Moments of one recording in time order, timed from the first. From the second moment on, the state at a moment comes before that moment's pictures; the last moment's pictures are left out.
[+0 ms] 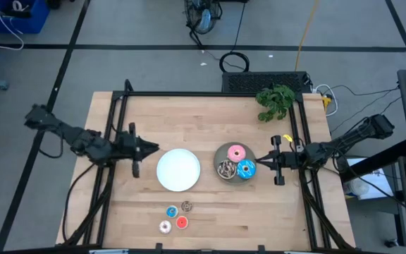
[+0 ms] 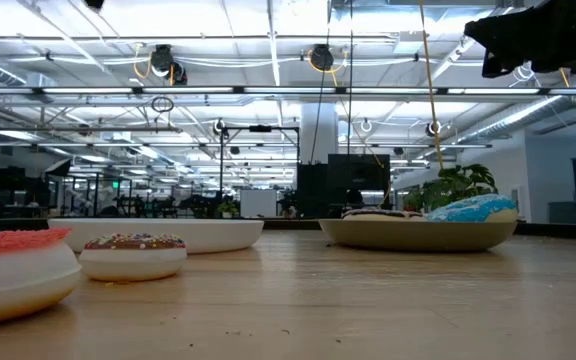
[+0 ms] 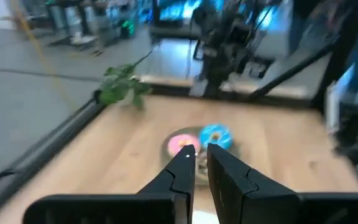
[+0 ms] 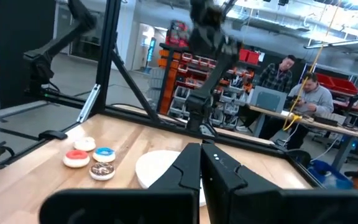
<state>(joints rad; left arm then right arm) -0.49 0.79 0.77 -0.26 -0.66 -0.20 0.39 0.56 0.09 0.60 0.31 -0.25</state>
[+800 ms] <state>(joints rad) -0.72 1.82 1.51 -1.06 -0.25 -0.77 0.39 0.55 0.09 0.60 0.31 -0.26</state>
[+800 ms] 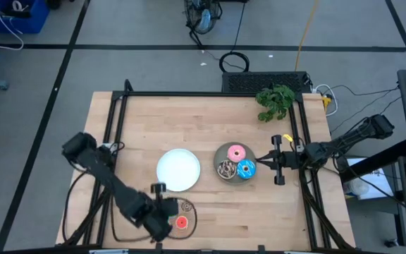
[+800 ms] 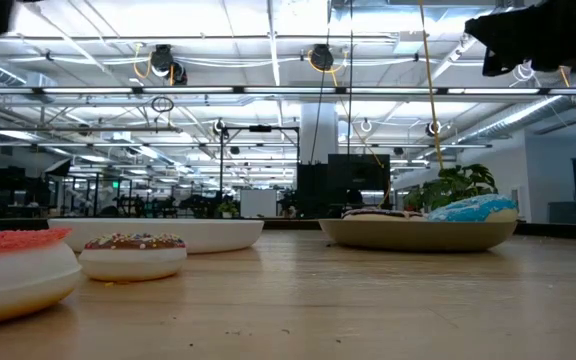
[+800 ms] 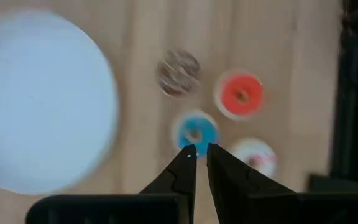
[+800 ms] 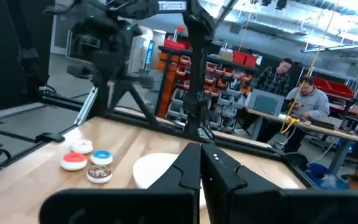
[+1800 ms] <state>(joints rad) -0.79 1.84 1.29 -0.71 -0.06 -1.09 0.39 0.55 0.09 0.52 0.31 -0.17</state>
